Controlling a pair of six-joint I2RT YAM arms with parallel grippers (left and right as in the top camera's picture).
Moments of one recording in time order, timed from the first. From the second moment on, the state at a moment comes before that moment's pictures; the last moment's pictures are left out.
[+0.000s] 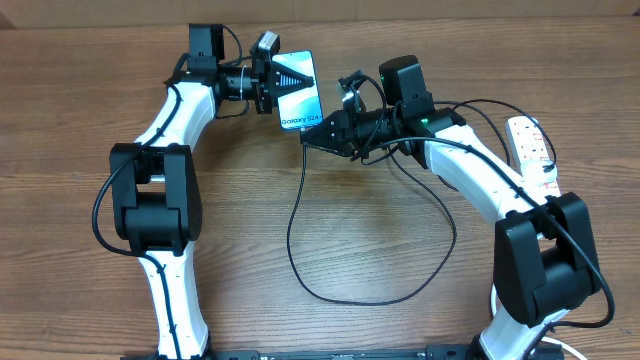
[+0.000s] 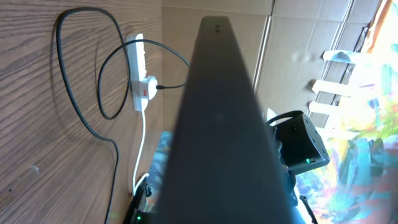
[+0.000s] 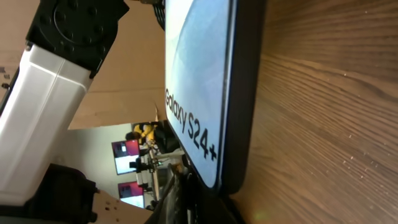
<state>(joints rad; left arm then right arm) -0.06 2.29 1.76 -0.29 1.53 -0.80 0.37 1.87 1.34 -0.24 -1.07 0.79</state>
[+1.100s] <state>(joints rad) -0.06 2.29 1.77 -0.28 1.48 -0.84 0.36 1.87 1.33 -0.12 -1.00 0.93</state>
